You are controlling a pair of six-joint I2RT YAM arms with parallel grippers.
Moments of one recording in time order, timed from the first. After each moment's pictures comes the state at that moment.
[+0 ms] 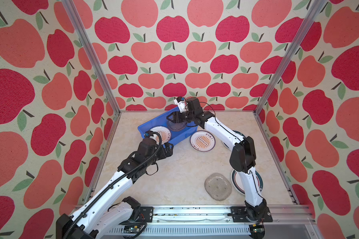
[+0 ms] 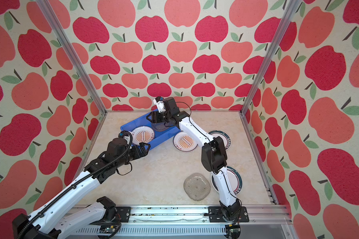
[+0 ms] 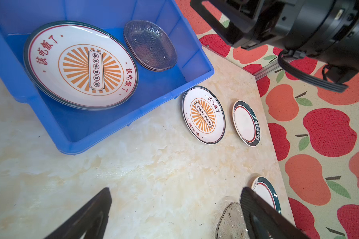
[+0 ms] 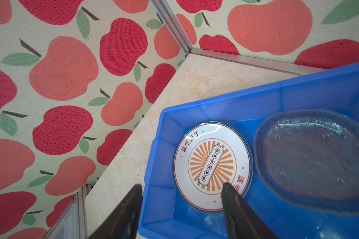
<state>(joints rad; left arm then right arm) -0.56 0.94 0.81 -0.45 -0.01 -0.70 0.70 2.17 2.03 -0.38 -0.46 0.38</state>
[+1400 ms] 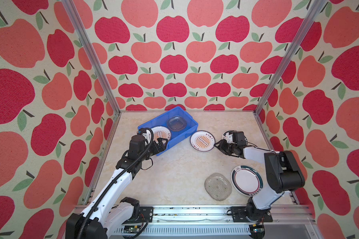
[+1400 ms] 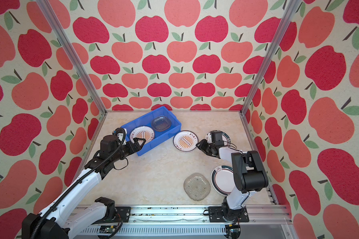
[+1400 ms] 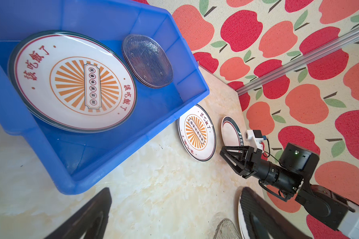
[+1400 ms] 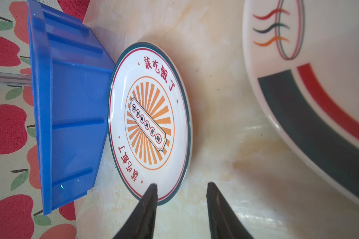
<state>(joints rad) -0.28 0.98 0.70 -0.20 0.29 -0.67 0.23 1.69 0.78 0.06 -0.45 0.71</state>
